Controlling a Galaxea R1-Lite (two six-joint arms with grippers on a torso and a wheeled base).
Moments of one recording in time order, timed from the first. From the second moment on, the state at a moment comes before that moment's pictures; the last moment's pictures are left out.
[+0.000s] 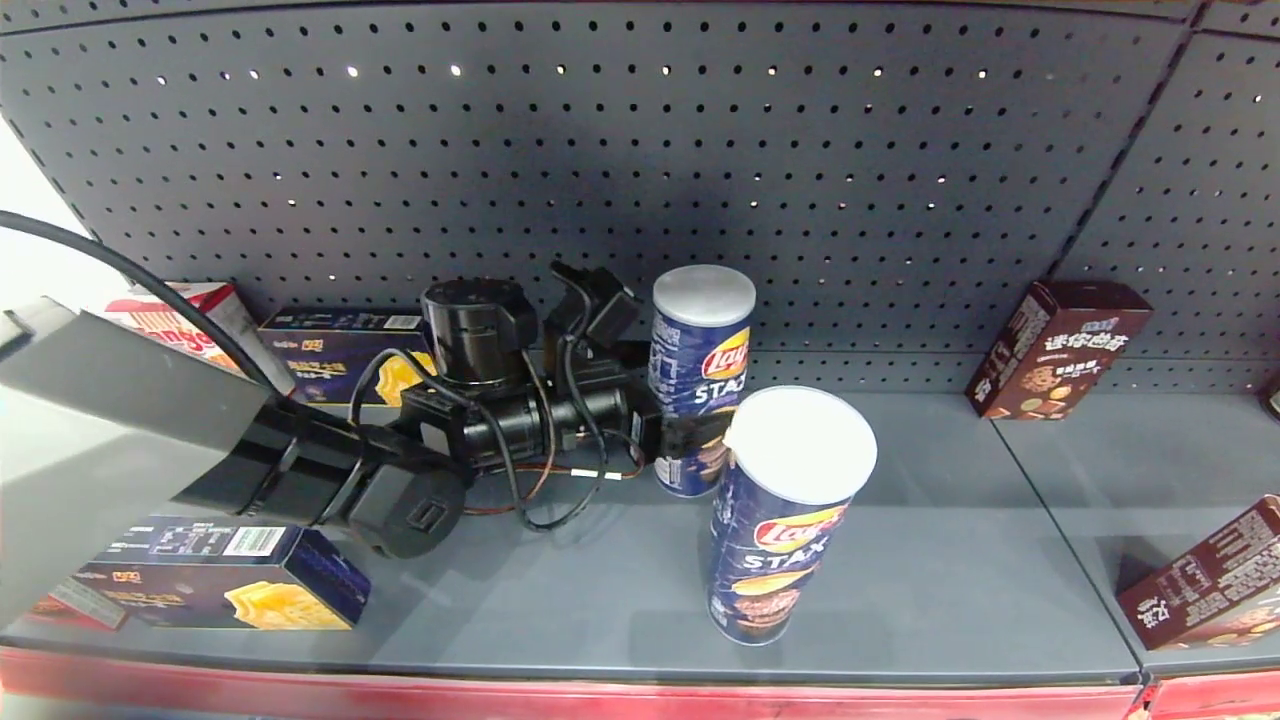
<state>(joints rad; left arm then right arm) -0.49 2.04 -1.10 -0.87 -0.59 0.12 -0.02 0.00 0.00 0.01 -0.06 0.00</state>
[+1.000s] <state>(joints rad) -0.48 1.89 -0.90 -0.87 -0.23 0.20 -0.02 0.00 0.00 0.01 -0.06 0.00</state>
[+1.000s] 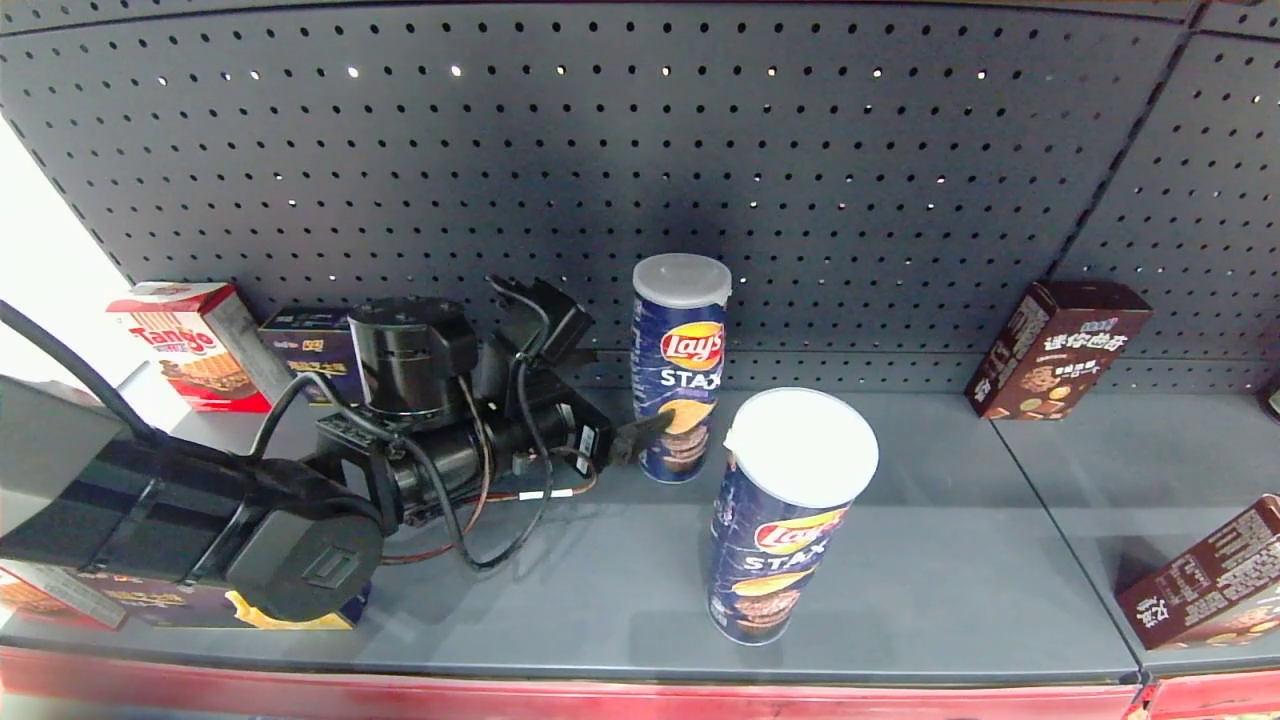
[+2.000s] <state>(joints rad) -0.45 1.83 -0.85 -0.88 -0.03 0.31 -0.02 0.00 0.00 0.01 -0.06 0.00</state>
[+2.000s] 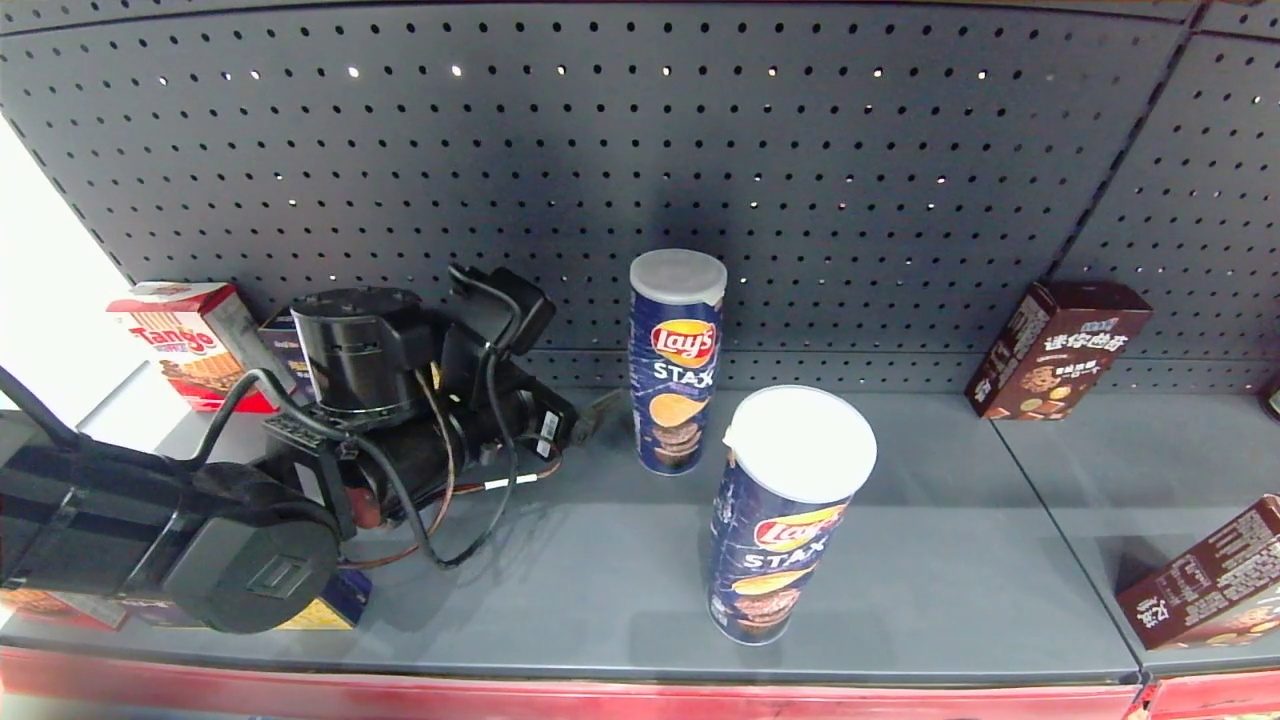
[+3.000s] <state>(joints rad) -0.46 1.96 -0.97 -0.87 -0.01 0.37 -0.02 0.00 0.00 0.01 -0.06 0.00</state>
